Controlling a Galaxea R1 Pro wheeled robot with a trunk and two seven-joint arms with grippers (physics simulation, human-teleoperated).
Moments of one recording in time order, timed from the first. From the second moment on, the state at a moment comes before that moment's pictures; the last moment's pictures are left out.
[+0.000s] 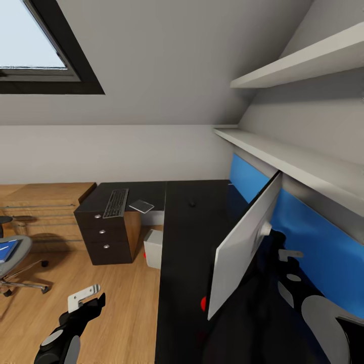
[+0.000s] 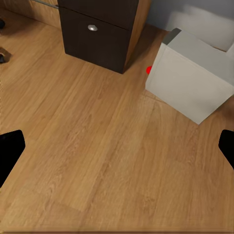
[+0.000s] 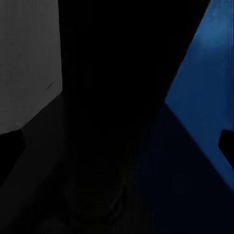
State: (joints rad) left arm -0.07 -0.09 0.25 -1.46 0.14 0.46 0.16; right arm -0.85 -0.20 -0.27 -0.13 0.21 -0.28 -0.12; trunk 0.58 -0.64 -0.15
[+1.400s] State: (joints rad) left arm -0.07 -0.08 0.24 -1.42 0.14 0.46 0.16; right arm -0.39 0.08 -0.25 -1.25 0.05 0.46 -0.13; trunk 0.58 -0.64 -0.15
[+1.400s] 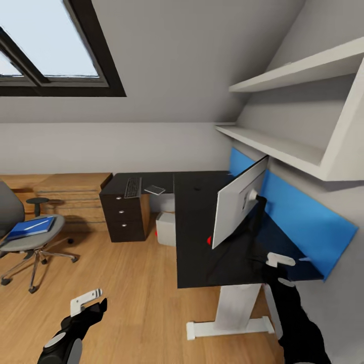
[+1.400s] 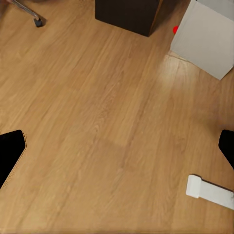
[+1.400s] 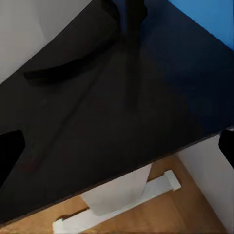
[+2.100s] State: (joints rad) left arm -0.07 -0.09 0.22 -1.41 0.14 0.46 0.16; right arm -0.35 0.15 0.05 -1.22 0.15 0.23 -0.34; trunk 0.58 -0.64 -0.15
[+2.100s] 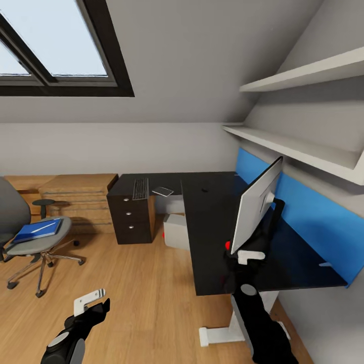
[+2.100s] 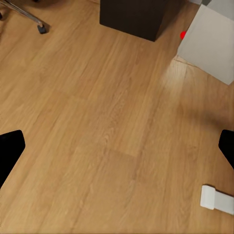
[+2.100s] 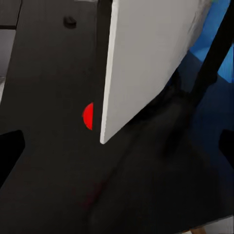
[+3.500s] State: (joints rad) left arm -0.07 -0.09 0.22 -1.41 0.14 0.45 0.17; right arm -0.49 0.15 0.07 -0.83 0.16 -0.22 -0.60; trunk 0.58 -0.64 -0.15
